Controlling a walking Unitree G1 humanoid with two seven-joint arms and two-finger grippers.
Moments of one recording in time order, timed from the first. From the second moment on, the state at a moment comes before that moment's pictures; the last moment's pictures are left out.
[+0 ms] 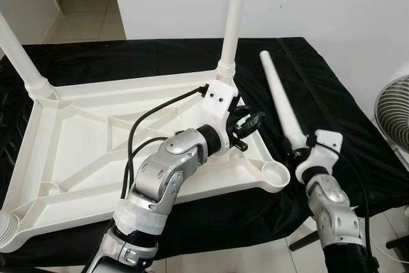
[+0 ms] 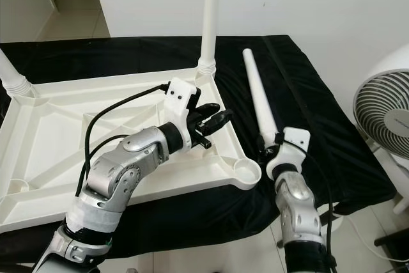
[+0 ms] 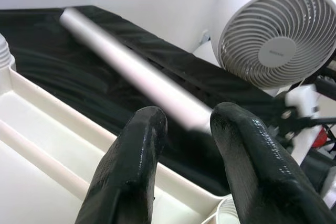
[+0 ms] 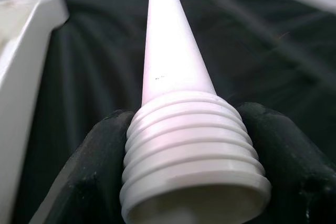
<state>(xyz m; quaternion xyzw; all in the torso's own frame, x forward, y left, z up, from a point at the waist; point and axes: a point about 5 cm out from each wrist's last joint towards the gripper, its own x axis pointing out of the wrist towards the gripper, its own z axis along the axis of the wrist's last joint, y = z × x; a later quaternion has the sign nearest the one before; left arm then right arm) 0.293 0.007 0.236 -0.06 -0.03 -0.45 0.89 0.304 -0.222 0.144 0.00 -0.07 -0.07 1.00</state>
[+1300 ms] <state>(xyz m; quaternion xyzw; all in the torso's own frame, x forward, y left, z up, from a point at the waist) 0.315 0.016 0.250 -0.02 -0.04 -0.44 0.90 0.331 -0.159 0.335 -0.03 -0.44 0.11 0.89</state>
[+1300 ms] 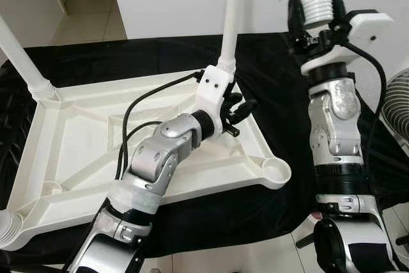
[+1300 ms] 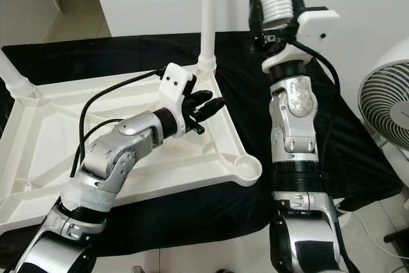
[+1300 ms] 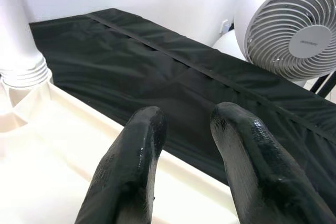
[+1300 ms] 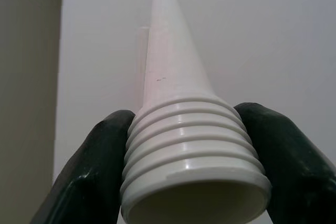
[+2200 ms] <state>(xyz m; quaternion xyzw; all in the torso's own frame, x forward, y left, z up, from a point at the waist) 0.351 0.059 0.263 -0.04 -0.04 -0.38 0.92 0.309 -0.144 0.246 -0.10 -0.29 0.27 0.91</state>
